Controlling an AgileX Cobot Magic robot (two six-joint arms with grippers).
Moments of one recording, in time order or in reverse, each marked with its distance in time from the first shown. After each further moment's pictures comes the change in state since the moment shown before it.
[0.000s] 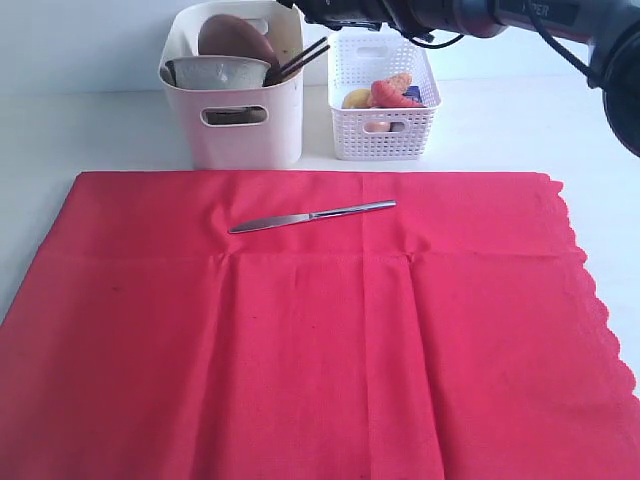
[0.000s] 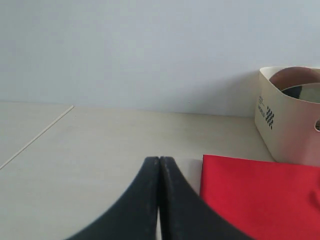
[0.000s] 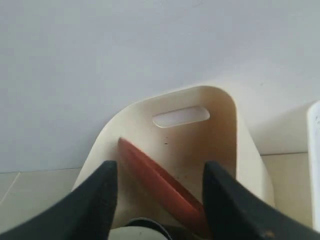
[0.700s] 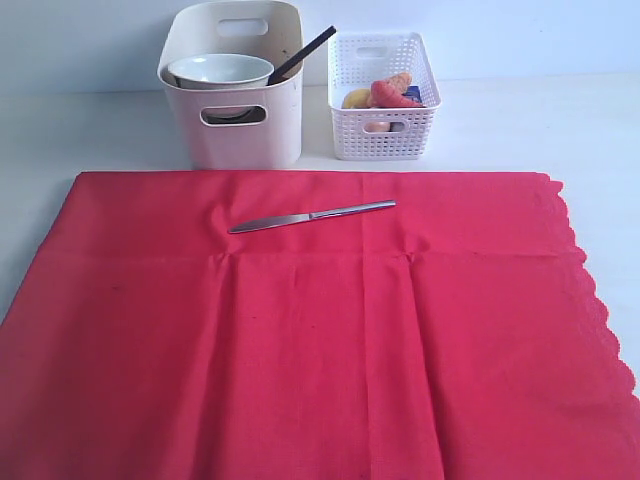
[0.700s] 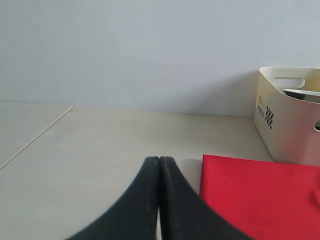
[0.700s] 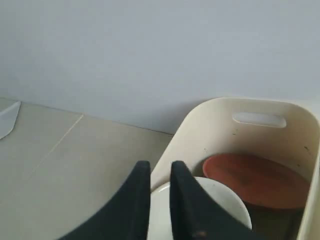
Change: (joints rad) left arm 0.000 0.000 0.000 0.000 0.000 0.000; right arm -0.004 -0.218 -0.002 -0.186 0.336 0.004
